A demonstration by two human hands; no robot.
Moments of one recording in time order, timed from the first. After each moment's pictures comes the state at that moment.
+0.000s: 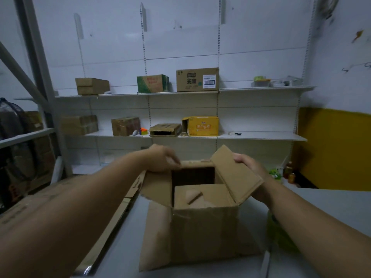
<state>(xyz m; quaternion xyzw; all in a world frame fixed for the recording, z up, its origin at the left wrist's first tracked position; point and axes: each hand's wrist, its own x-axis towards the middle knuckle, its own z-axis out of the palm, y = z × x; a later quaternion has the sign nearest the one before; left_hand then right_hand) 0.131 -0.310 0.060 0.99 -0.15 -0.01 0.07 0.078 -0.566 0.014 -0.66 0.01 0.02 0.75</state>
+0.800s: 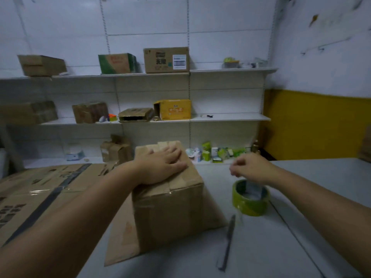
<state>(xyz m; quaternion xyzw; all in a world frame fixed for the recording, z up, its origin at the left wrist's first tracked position) 0.086 -0.389 0.020 0.96 -0.26 -0.04 0.01 0.057 -0.650 -0.016 -0.95 0.00 -0.06 0.30</state>
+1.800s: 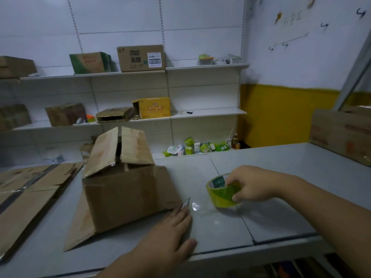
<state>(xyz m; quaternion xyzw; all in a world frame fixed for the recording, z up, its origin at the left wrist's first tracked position) -0.038 -0.470 -0.118 0.91 -0.40 0.00 0.08 -0.043 -0.729 -0.027 -0.99 -0.13 0.05 0.06</state>
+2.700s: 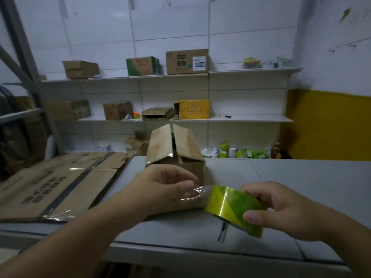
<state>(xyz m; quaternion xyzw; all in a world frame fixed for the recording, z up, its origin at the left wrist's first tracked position) -0.088 -0.391 0.012 0.80 -0.20 -0.05 0.57 -0.102 -0.648 -0.009 -0.82 -0.33 0.08 0.46</state>
